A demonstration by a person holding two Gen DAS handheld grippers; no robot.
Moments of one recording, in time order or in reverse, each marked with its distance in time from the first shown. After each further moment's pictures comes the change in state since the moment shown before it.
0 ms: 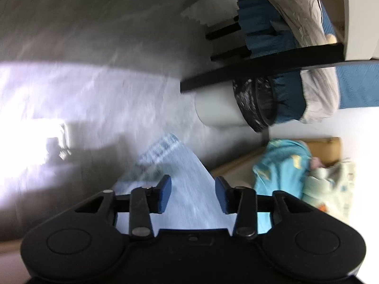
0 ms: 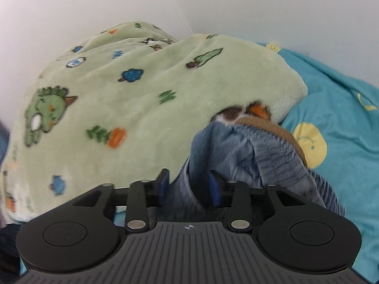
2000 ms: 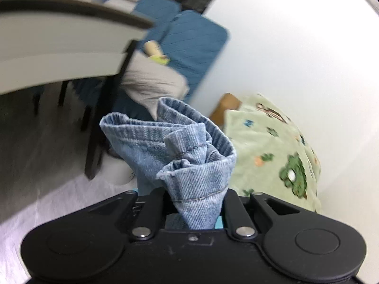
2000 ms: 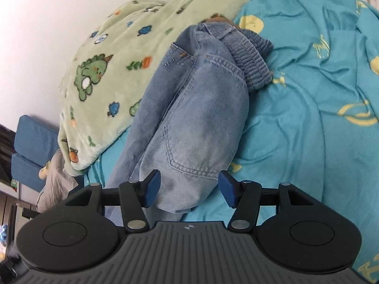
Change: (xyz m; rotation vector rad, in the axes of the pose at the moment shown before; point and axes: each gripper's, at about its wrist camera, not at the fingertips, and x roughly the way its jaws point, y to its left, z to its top) left arm -0.117 -0.253 -0.232 0.894 -0.296 -0.146; right arm -0.168 -0.040 -0.125 0.213 0.194 0.161
